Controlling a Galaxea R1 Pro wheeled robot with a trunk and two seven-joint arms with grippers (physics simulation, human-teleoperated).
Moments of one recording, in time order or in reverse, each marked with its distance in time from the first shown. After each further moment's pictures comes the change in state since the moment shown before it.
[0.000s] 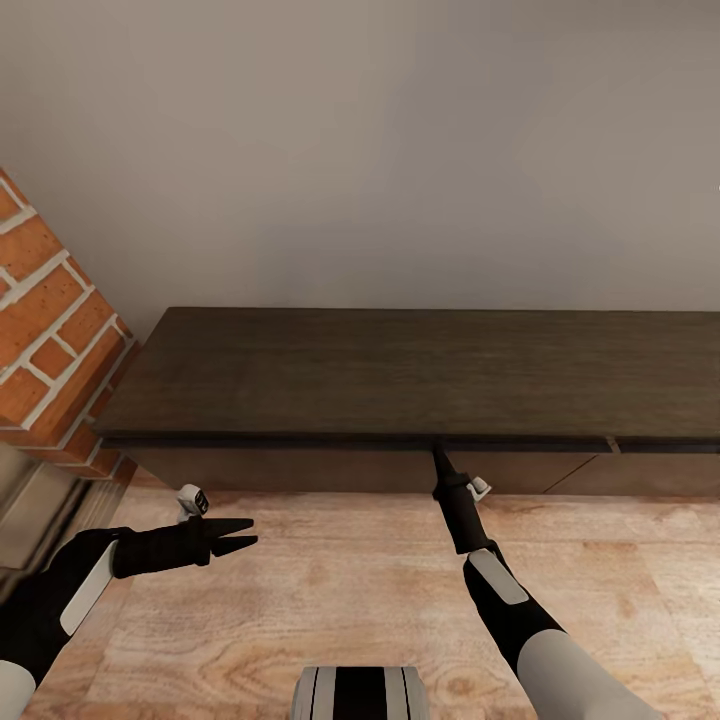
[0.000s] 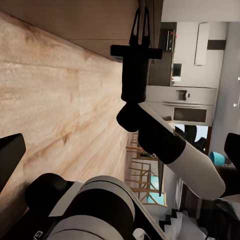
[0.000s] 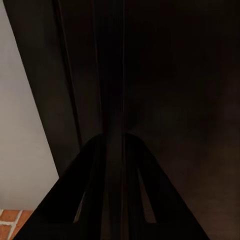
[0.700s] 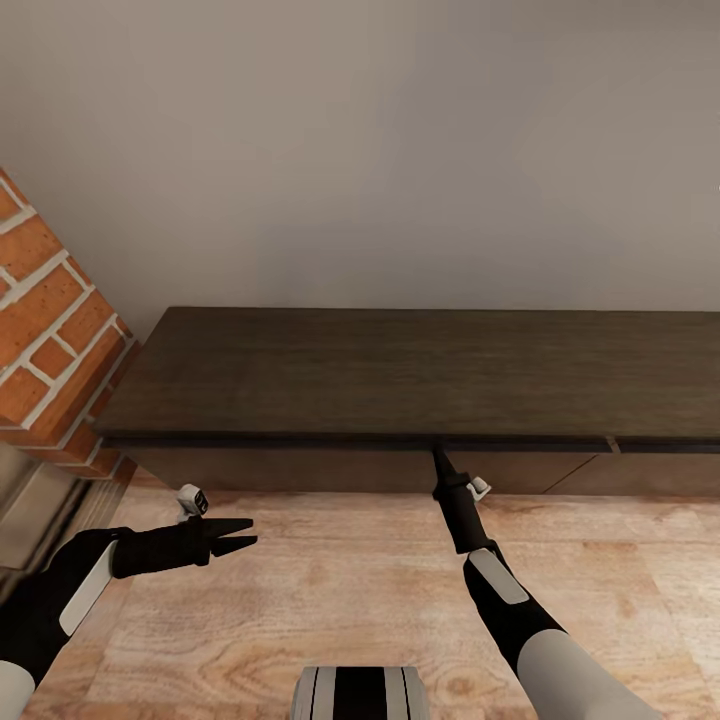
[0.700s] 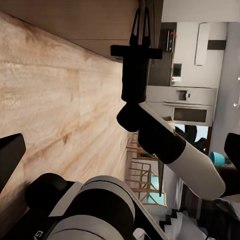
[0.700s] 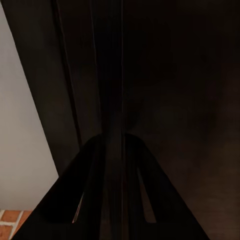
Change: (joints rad) left arm 0.000 0.002 0.001 0.000 0.000 0.000 0.000; right arm 0.000 0.000 -0.001 -0.001 -0.002 0.007 -0.002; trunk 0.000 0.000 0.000
